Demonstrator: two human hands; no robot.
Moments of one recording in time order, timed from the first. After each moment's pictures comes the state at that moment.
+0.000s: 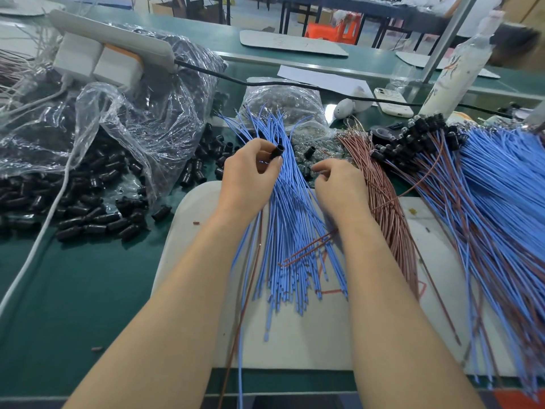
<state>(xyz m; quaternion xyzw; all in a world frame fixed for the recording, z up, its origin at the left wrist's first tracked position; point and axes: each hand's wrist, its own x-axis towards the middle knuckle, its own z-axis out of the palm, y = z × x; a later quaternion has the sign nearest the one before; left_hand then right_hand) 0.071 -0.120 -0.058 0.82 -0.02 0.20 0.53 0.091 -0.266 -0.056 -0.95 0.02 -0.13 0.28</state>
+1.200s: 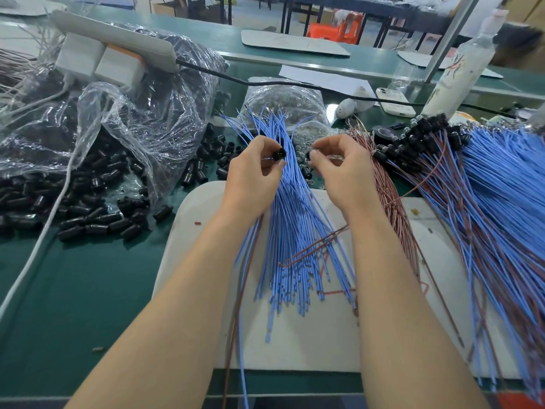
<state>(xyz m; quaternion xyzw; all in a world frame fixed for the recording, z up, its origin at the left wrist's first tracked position) 0.073 -0.122 -0.059 0.81 -0.04 0.18 0.56 0.083 -0.259 -0.038 -0.83 -0.03 -0.16 0.53</state>
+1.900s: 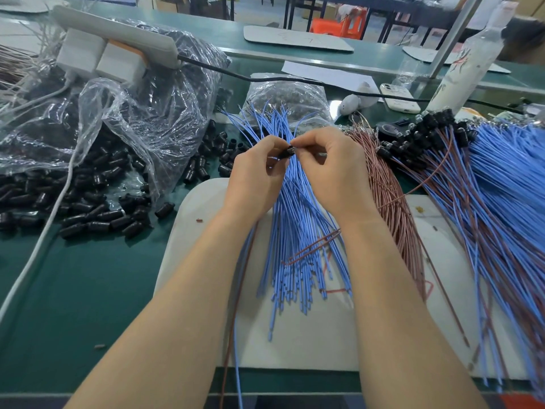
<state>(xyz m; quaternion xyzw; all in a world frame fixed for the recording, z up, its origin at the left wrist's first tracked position) 0.072 -0.123 -0.059 0.83 -0.05 0.17 0.53 0.069 -0.243 -0.028 -0.86 -0.15 -0.22 0.43</state>
